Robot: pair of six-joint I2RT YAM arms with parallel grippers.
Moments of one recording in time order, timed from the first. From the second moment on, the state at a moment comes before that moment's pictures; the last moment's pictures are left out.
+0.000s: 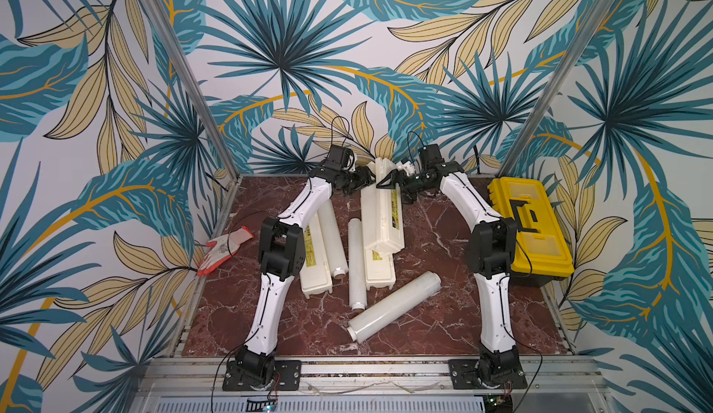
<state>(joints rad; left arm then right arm) -0.35 2.38 2.26 -0.60 0.48 -0.70 0.21 2.30 2.20 -0.84 -0.81 0.55</state>
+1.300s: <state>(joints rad) -0.29 2.40 2.26 -0.63 0.70 -0.68 0.06 2.33 2.33 -1.19 -0.22 0.17</state>
